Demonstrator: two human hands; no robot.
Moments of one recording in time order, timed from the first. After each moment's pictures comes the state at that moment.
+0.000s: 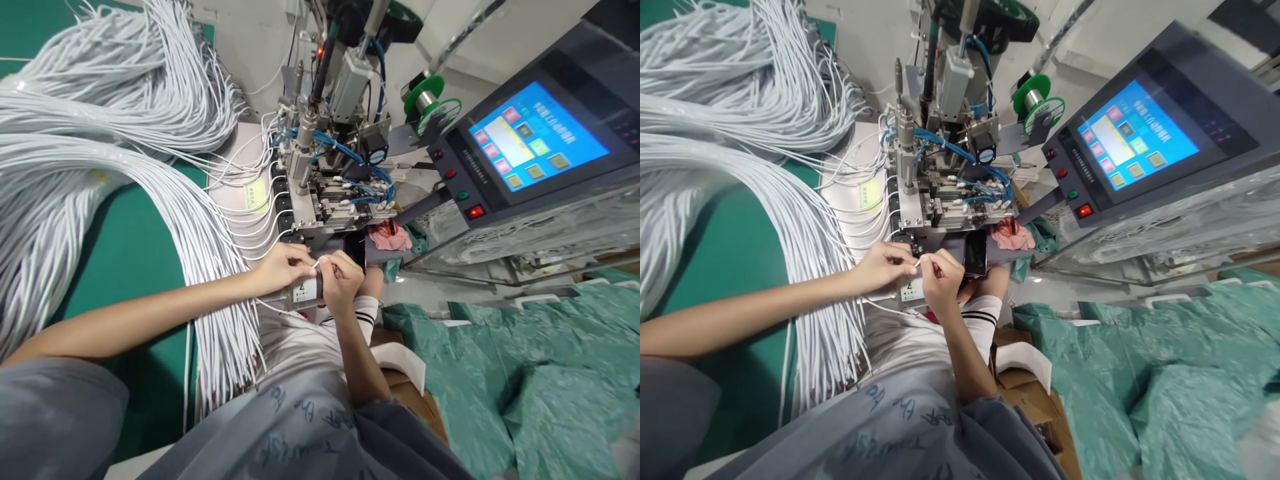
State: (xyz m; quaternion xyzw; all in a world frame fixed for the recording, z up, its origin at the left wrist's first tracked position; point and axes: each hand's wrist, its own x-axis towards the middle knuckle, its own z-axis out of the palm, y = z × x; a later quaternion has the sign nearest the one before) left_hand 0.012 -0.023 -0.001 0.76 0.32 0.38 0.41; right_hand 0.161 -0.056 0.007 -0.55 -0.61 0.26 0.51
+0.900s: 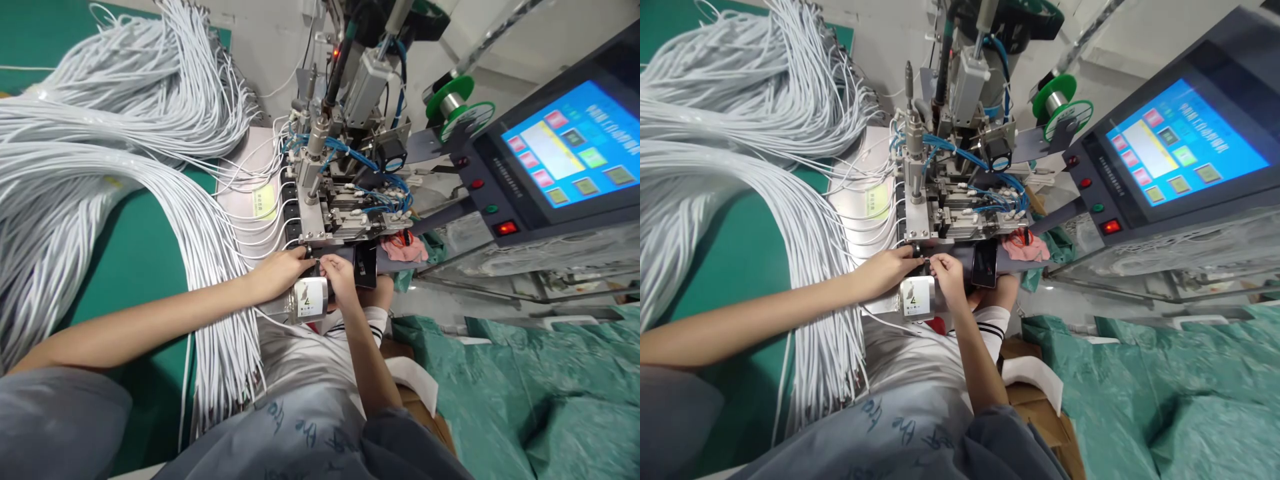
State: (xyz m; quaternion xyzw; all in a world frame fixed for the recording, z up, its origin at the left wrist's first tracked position) left_hand 0.003 -0.006 -0.009 0.90 0.41 0.08 0.13; right_hand 0.178 -0.005 -0.058 -0.56 -0.42 0.57 0.43
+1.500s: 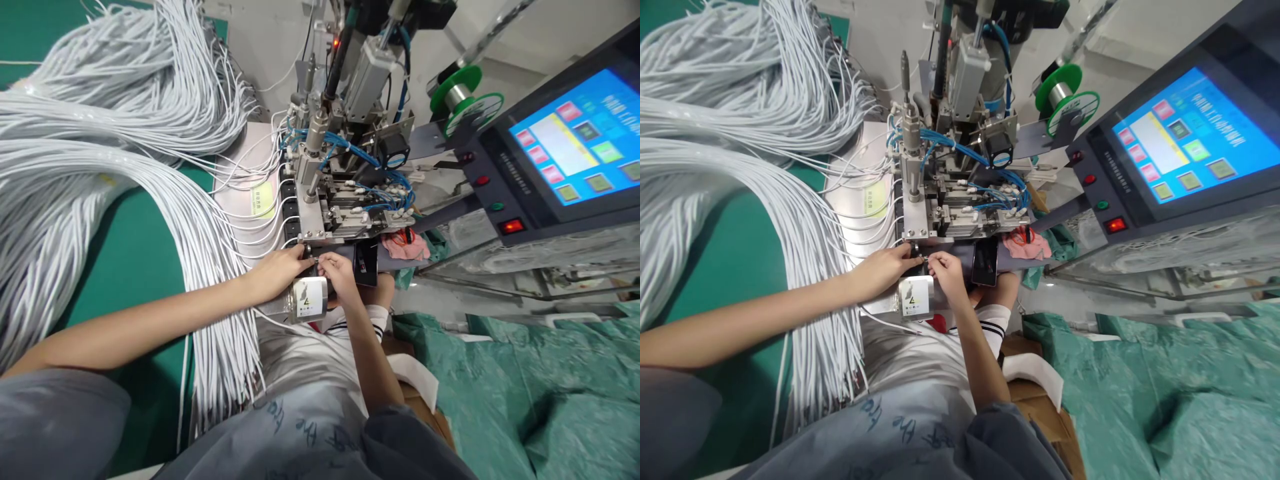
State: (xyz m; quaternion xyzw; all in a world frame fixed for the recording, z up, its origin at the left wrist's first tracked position) left_hand 0.004 -0.006 -0.004 0.90 0.42 0.02 0.10; right_hand 0.181 -0.001 -0.057 -0.55 -0.43 0.59 0.40
